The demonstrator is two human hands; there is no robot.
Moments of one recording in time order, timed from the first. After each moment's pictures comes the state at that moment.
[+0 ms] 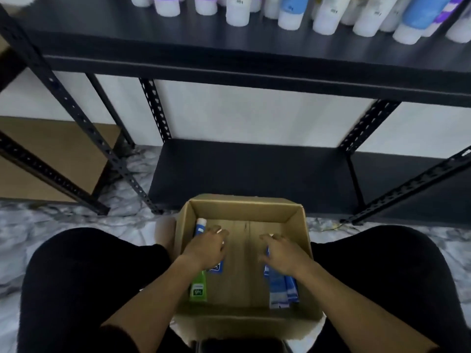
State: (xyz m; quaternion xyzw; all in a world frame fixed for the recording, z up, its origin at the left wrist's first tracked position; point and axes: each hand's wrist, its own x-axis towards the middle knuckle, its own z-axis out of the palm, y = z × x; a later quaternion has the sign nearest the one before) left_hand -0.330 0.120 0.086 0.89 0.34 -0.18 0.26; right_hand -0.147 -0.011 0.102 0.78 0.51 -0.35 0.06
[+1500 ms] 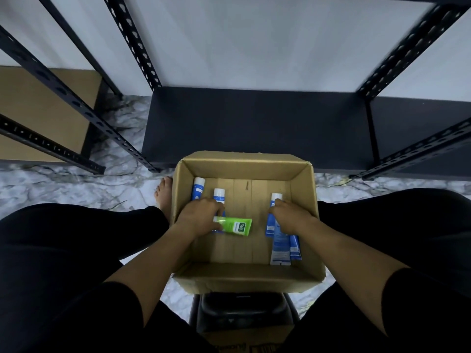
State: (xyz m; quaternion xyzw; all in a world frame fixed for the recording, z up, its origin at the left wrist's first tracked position) left_hand -0.339 0.127 0.032 0.90 0.31 -0.23 0.22; right_hand -0.116 -0.008 0.020 0.69 0.58 -0.36 0.22
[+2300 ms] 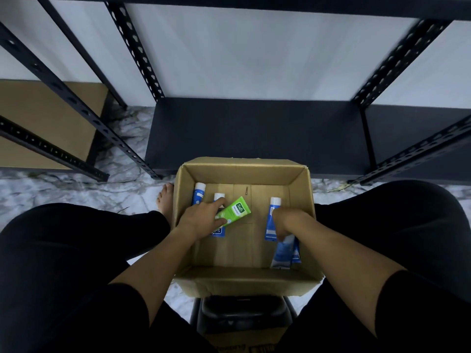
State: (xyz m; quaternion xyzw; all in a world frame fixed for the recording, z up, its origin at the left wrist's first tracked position) left_hand -0.338 0.119 0.042 0.88 0.35 -0.20 0.24; right_hand -0.130 0.004 0.051 0.73 0.46 -0.43 0.28
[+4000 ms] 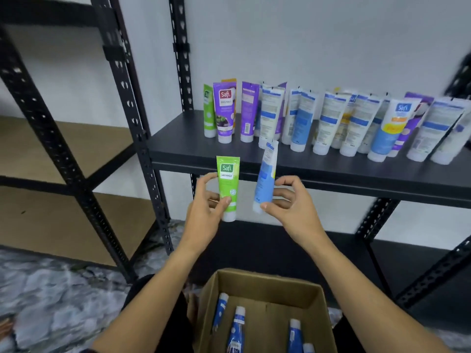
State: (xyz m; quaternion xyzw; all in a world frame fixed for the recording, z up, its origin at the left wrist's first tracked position) left_hand -0.345 0.183 0.318 0.71 0.33 0.46 0.43; right_hand -0.169 0.079 0.355 0.60 0.46 -0.29 -0.60
